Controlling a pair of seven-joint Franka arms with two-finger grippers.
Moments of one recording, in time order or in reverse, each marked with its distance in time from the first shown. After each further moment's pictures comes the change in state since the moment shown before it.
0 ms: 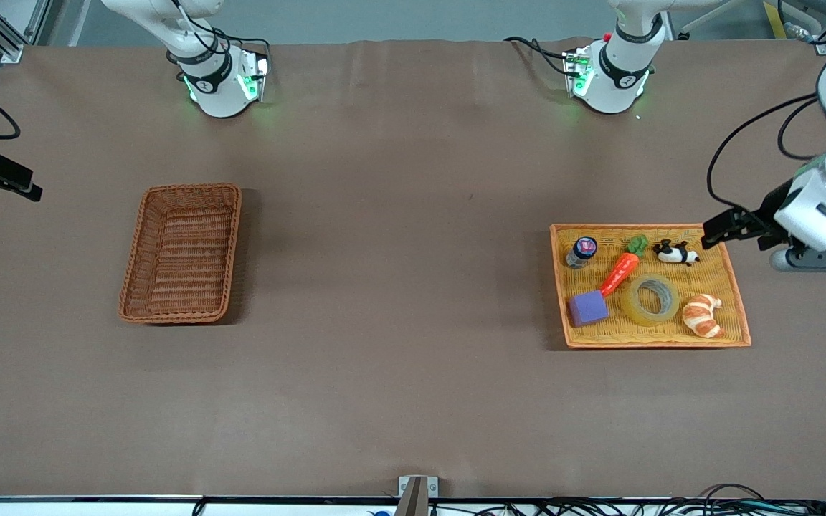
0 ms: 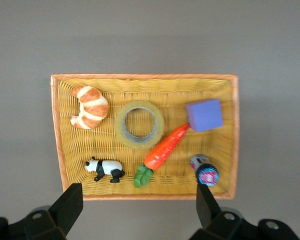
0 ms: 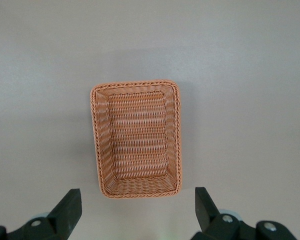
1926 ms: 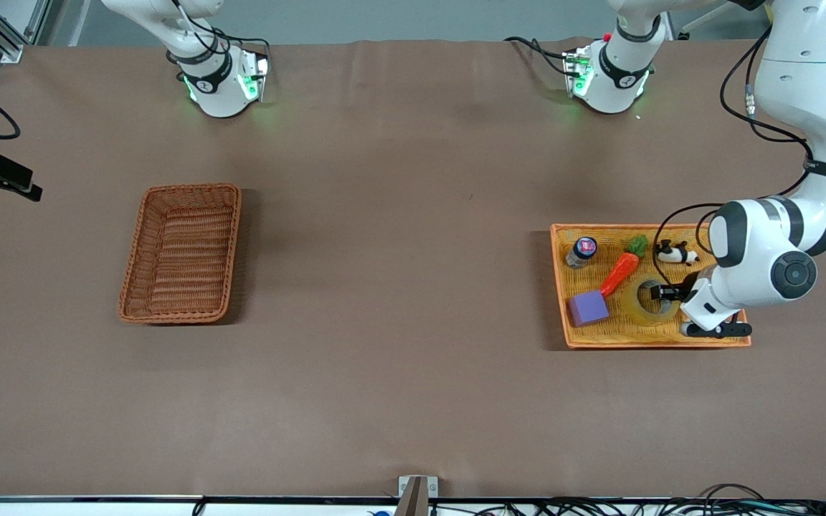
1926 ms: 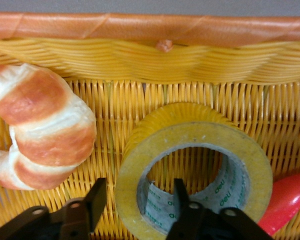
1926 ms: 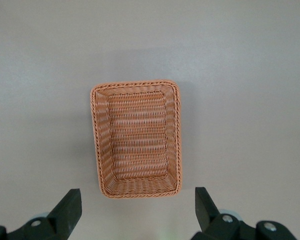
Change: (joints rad) left arm 0.054 0.449 0.000 -0.072 0.076 0.347 0.017; right arm 0.000 0.000 0.000 0.000 0.000 0.000 0.000
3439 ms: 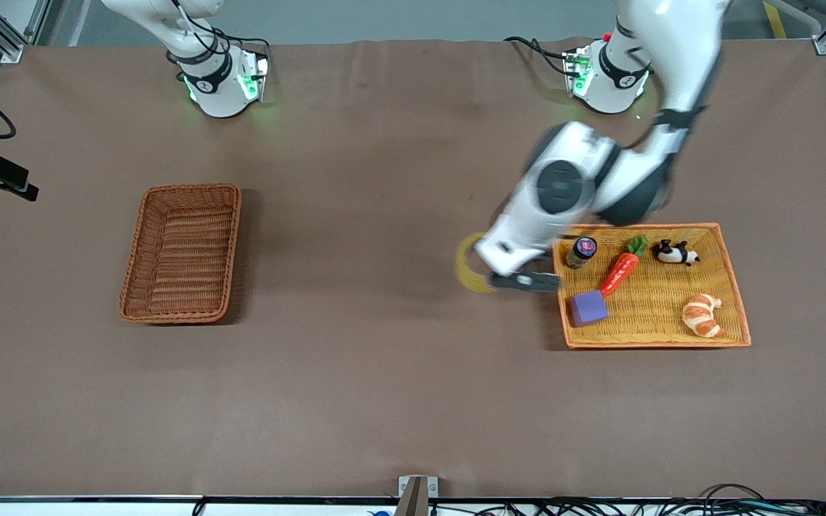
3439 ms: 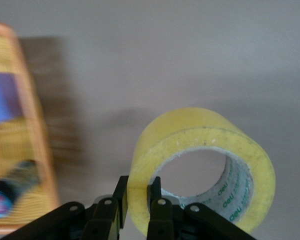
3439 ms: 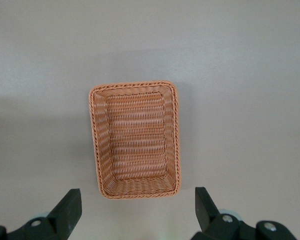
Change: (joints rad) left arm -0.495 -0.052 -0.220 0.211 0.031 -0.175 -0.610; right arm -0.006 0.000 -0.004 0.009 0.000 -0.001 0.000
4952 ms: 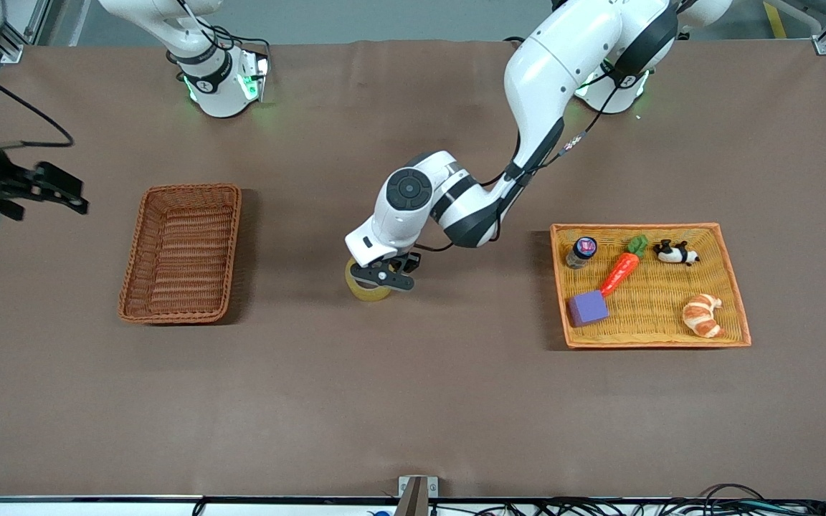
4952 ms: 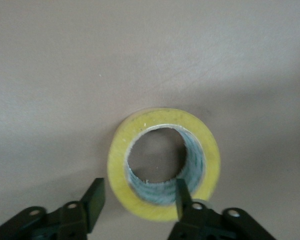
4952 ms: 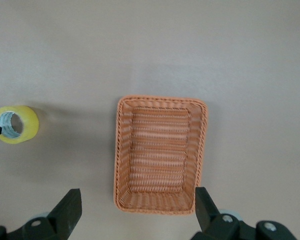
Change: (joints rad) left arm -0.270 0.399 0.036 0.409 0.007 0.230 -0.039; right arm 0.137 0.049 0.019 -0.008 0.002 0.085 0.015
